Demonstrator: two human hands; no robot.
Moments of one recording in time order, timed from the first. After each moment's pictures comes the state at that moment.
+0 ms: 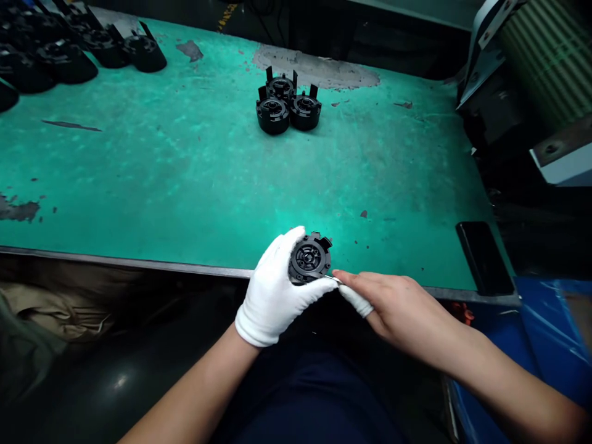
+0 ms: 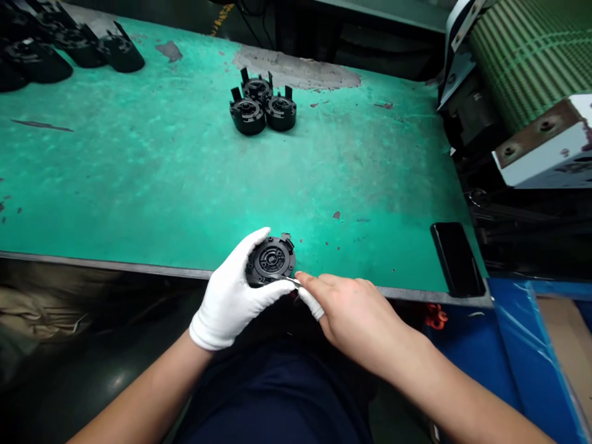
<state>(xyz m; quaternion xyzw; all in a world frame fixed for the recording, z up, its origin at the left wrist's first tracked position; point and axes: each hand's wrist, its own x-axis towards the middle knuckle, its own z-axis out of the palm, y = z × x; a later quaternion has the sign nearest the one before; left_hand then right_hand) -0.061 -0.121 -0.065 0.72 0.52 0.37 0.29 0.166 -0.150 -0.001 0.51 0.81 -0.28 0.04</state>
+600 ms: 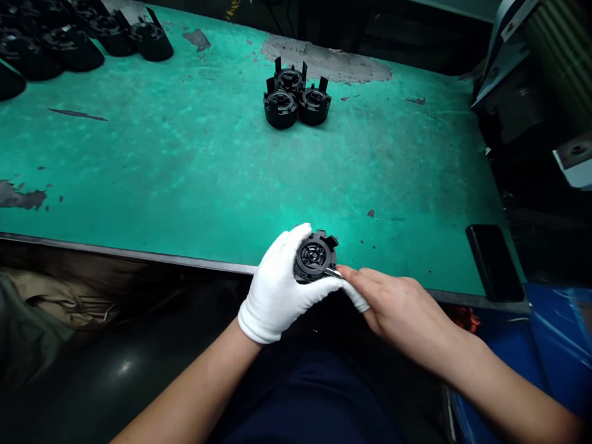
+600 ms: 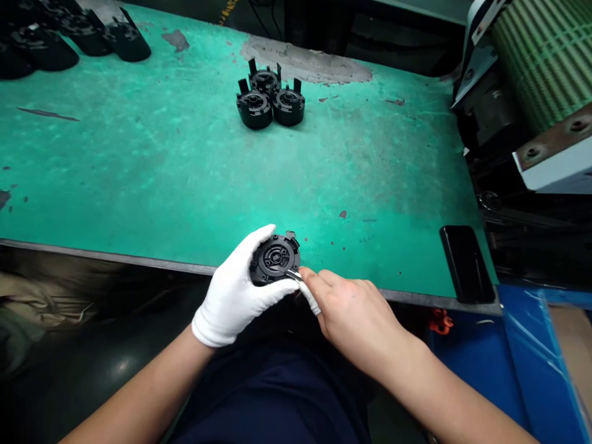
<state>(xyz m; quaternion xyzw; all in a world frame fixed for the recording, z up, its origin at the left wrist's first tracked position) -0.062 -0.120 -0.065 0.72 0.51 0.35 0.30 0.157 -0.146 -0.002 0.52 0.81 -0.24 0.10</state>
